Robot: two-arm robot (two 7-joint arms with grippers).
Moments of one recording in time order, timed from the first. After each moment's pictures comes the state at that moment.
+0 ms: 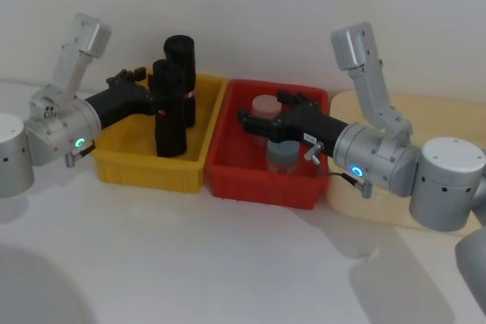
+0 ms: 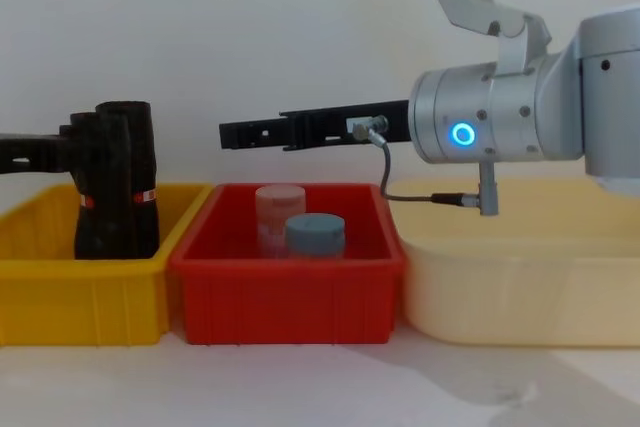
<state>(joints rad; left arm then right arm) -0.51 0.45 0.26 -1.23 -0.49 0.16 -0.44 0.65 0.16 -0.59 -1.28 0.42 0.33 0.42</state>
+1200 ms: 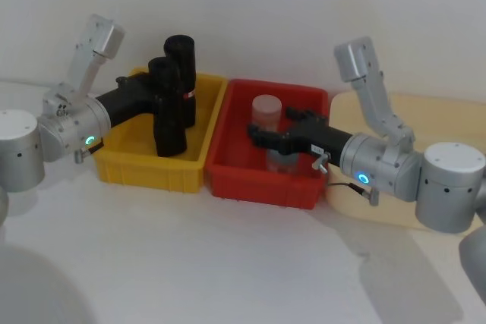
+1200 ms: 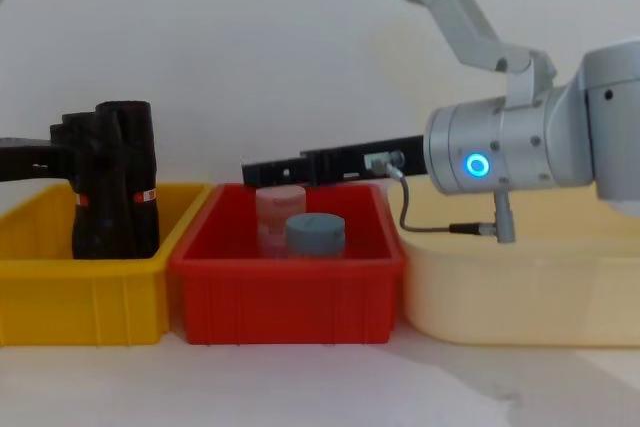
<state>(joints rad) -0.57 0.43 0.30 -1.15 -0.45 0.12 -0.46 0.68 0.18 -0.61 -1.18 0.44 0.34 0.44</state>
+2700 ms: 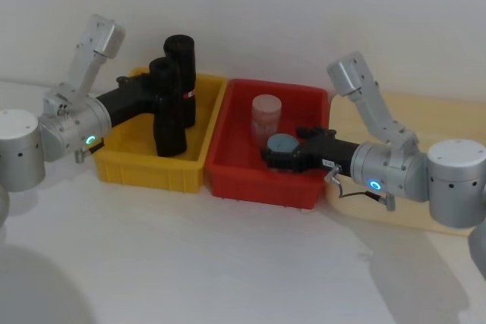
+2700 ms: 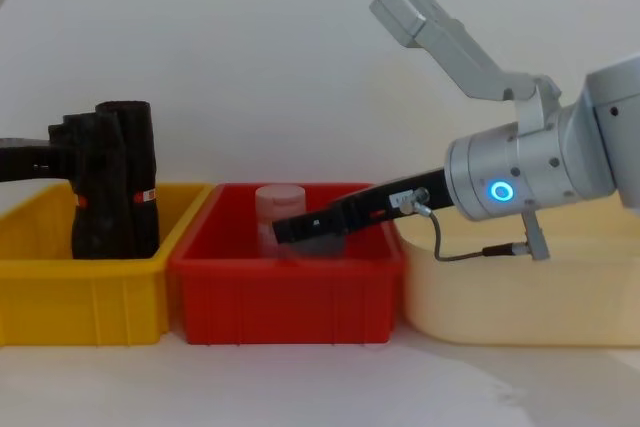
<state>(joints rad) -0.57 0.43 0.30 -1.15 -0.45 0.12 -0.46 0.74 0.21 -0.65 -1.11 0.36 0.38 0.51</state>
